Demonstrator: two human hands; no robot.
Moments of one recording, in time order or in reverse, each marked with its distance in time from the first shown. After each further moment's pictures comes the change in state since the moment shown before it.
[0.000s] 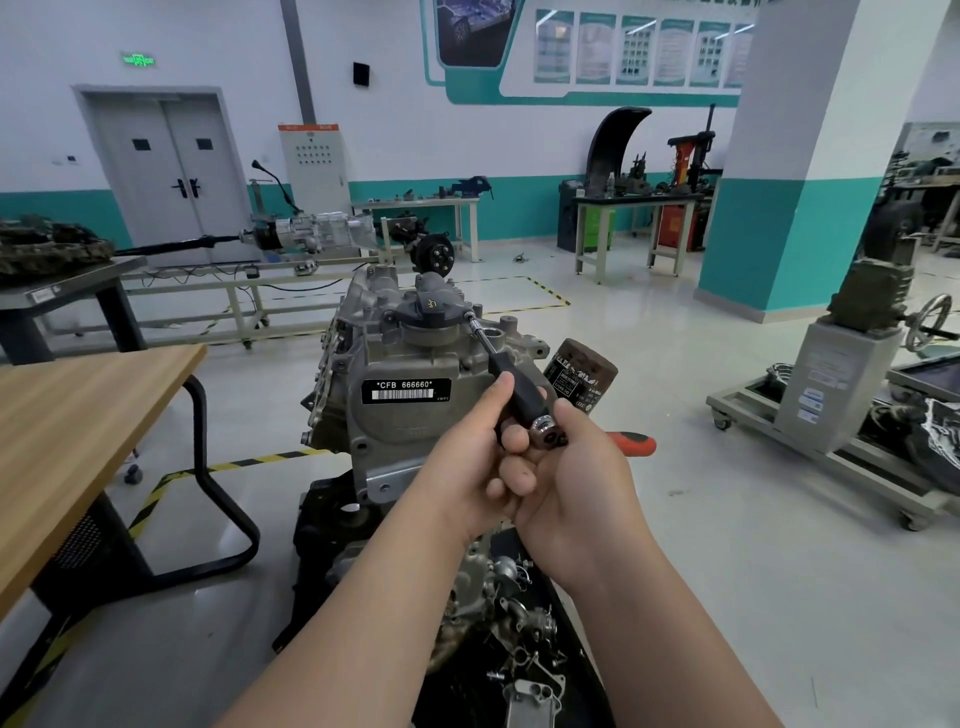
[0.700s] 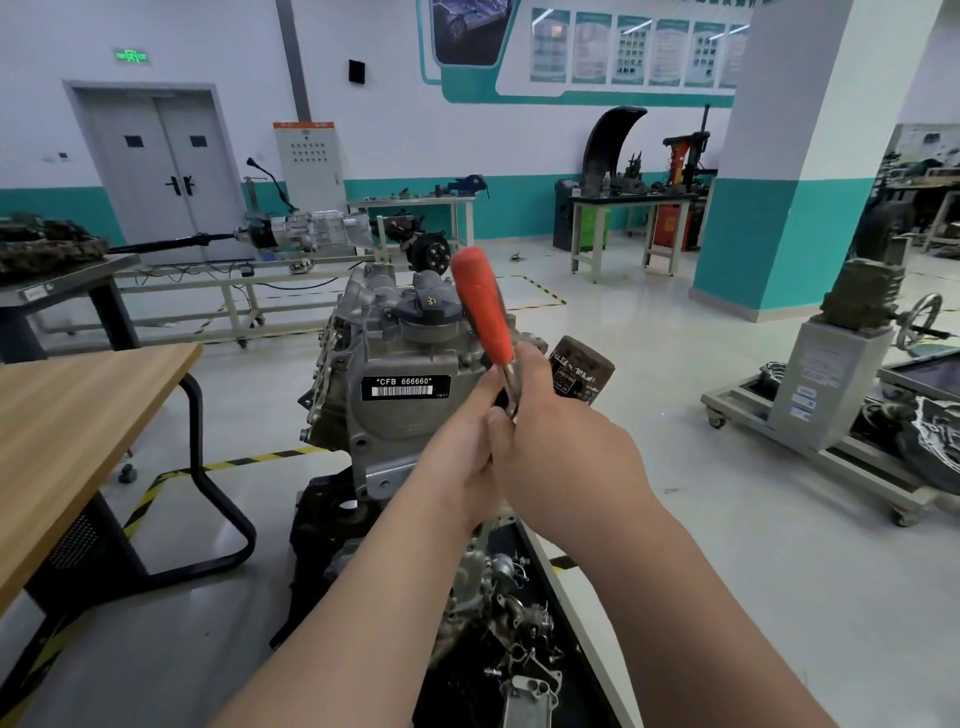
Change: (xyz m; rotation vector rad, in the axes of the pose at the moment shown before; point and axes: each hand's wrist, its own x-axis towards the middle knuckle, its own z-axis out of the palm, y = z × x) left_hand 0.001 0.006 0.002 -0.142 -0.003 0.014; right_hand -0.010 -0.014 0.010 -2.035 0.199 -0.666
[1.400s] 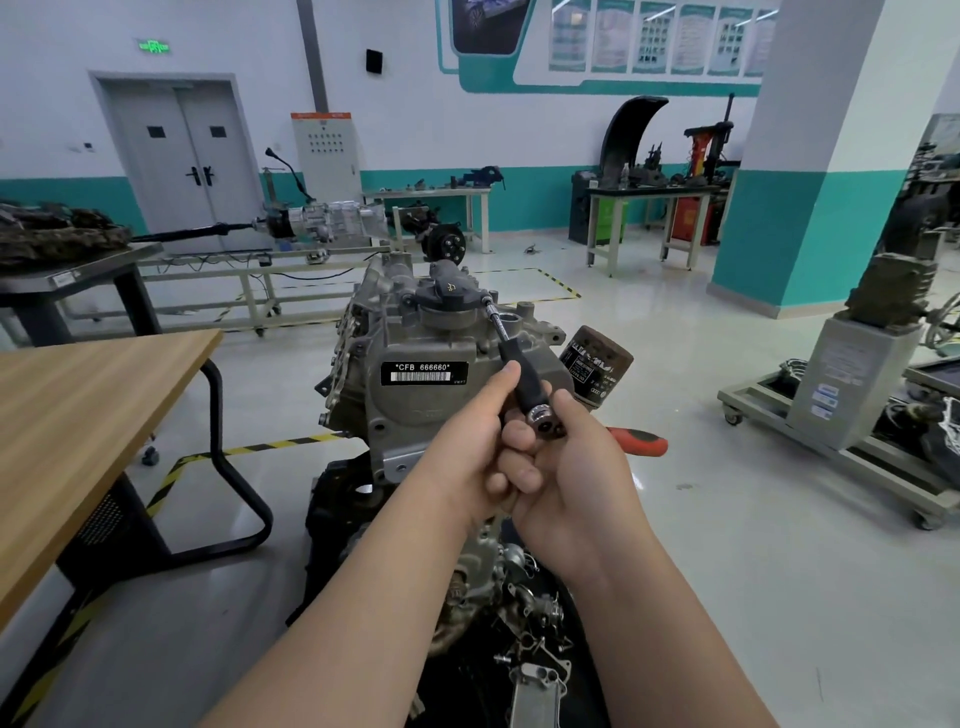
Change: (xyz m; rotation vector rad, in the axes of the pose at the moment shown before) left_hand -0.021 0.001 -0.003 0.226 0.183 -0.031; right_hand -0.009 -0.009 0.026 2.061 -0.239 0.675
